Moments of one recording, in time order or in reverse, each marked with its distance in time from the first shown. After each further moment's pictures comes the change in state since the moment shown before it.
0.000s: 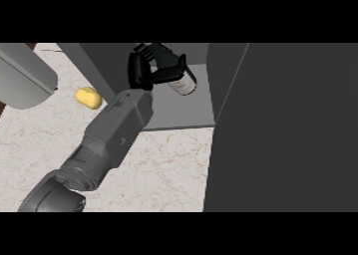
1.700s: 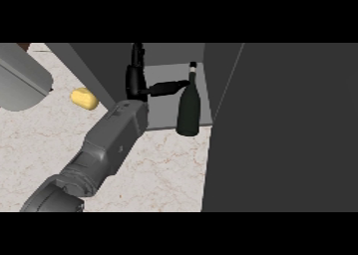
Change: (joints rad) left arm 0.047 0.002 -0.007 0.065 -0.083 0.070 -0.100; right arm -0.009 0.008 0.015 0.011 0.001 0.009 -0.023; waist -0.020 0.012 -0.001
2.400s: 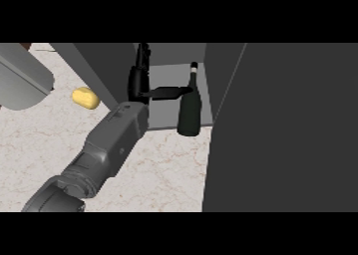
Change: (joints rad) left arm 0.007 -0.005 -0.022 0.004 -0.022 -0.119 -0.019; right arm 0.013 -0.001 -0.011 0.004 -0.010 0.008 -0.003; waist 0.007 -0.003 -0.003
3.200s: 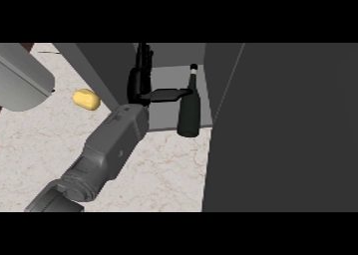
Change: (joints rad) left arm 0.041 0.000 -0.085 -0.059 0.136 -0.097 -0.007; right arm -0.024 0.009 0.030 -0.006 0.005 -0.037 0.041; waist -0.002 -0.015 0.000
